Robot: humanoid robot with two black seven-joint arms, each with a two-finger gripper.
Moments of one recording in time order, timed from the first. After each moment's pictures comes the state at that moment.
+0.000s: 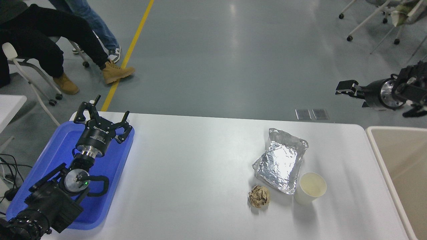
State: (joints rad) left arm -0.59 0.22 -0.90 -0.44 -0.08 -0.64 -0.34; right arm 1.56 -0.47 -1.14 0.70 -0.13 0.40 0.09
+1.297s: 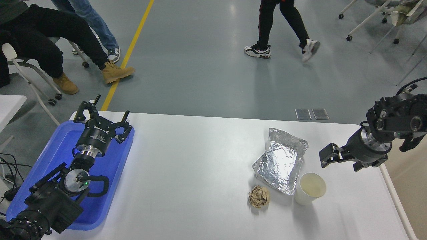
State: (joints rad) left arm -0.59 0.22 -0.90 -0.44 -0.08 -0.64 -0.34; right arm 1.63 -0.42 -1.23 1.16 -0.33 0.50 0.08
